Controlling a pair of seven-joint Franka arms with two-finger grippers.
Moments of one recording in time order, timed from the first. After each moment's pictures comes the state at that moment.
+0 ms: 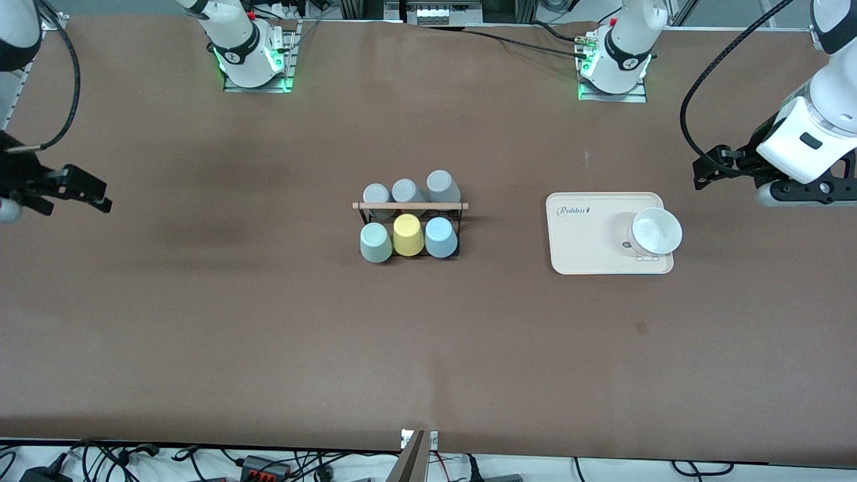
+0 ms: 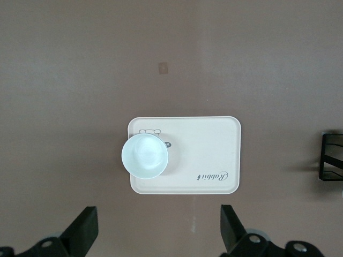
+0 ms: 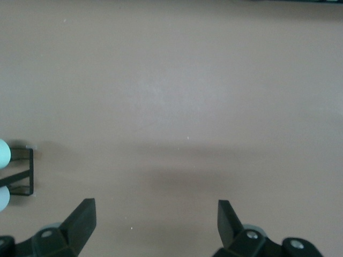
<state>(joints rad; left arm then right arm) -0.01 0.07 -0.09 -1.55 0.04 1.58 -0.13 0.00 0.05 -0.03 -1.65 0.02 1.78 -0.08</state>
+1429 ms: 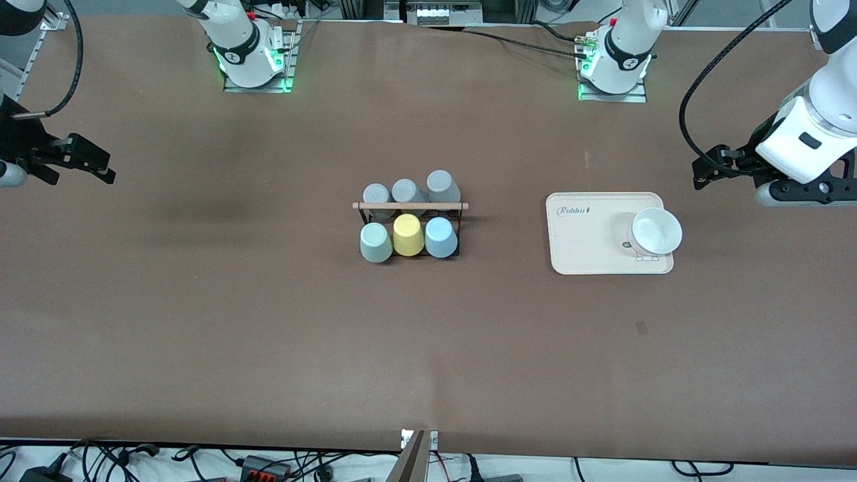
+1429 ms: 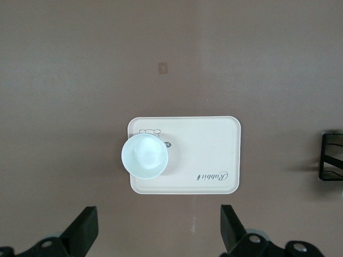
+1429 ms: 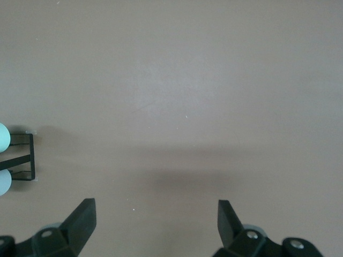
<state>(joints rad) -0.01 0.07 -0.09 -1.55 0.04 1.58 -0.13 -0.02 -0.04 -0.03 -1.73 0.02 1.75 -0.06</state>
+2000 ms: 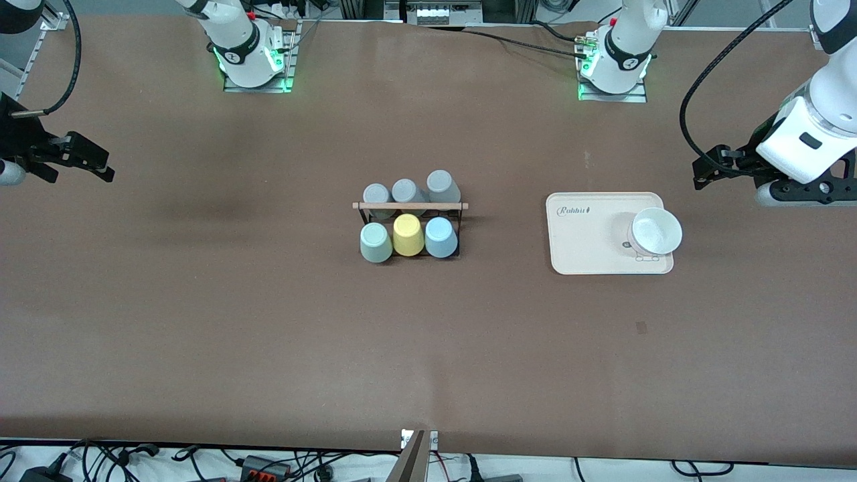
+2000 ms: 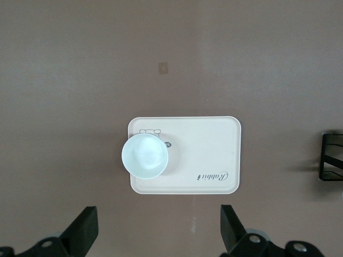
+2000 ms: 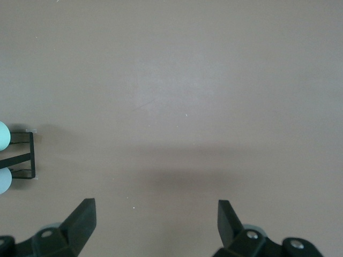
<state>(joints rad) -0.01 0.07 -0.09 -1.55 0.04 1.58 -0.13 -0.02 -0.04 -0.03 -1.73 0.02 1.74 -0.06</state>
